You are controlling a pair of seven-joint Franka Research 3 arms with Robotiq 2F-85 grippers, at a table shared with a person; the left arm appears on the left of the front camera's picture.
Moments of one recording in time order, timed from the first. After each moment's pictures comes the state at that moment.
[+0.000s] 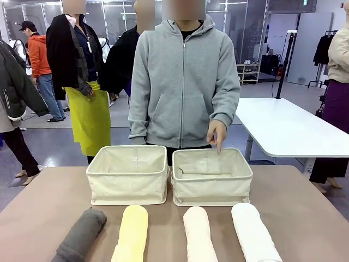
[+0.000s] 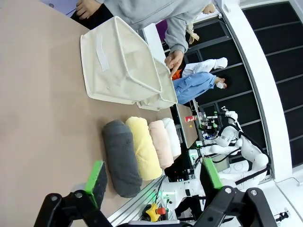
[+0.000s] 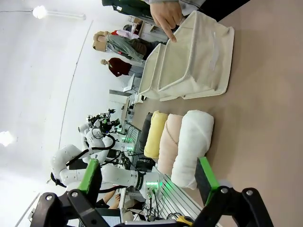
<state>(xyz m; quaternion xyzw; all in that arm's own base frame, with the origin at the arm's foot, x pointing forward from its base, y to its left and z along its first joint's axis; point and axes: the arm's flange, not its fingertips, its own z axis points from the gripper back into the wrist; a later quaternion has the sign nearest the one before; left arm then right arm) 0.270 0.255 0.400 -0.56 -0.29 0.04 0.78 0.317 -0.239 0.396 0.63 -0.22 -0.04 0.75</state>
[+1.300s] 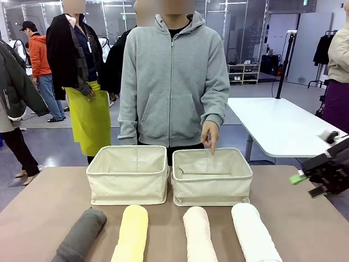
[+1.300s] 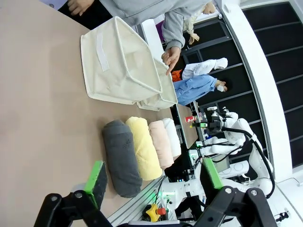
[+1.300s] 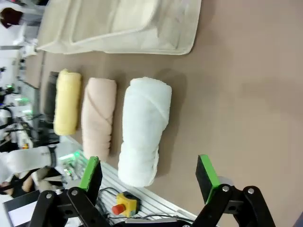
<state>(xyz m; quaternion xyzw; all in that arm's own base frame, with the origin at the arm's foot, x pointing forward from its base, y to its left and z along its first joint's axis) 0.270 0.256 0.400 -0.56 -0.29 0.04 0.78 0.363 -0.036 0.435 0.33 -0.12 0.04 0.93</state>
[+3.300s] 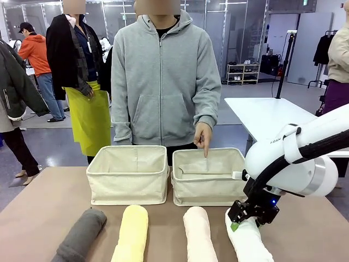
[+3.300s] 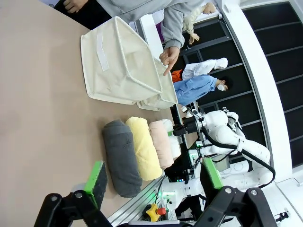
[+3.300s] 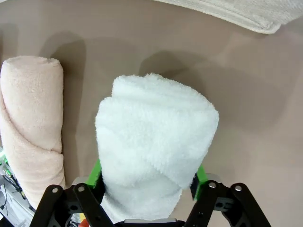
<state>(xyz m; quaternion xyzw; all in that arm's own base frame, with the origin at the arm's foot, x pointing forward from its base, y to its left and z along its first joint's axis) 0.270 0.256 0.400 -0.56 -0.29 0.04 0.78 0.393 0.147 0.321 0.15 -0.01 0.11 0.98</state>
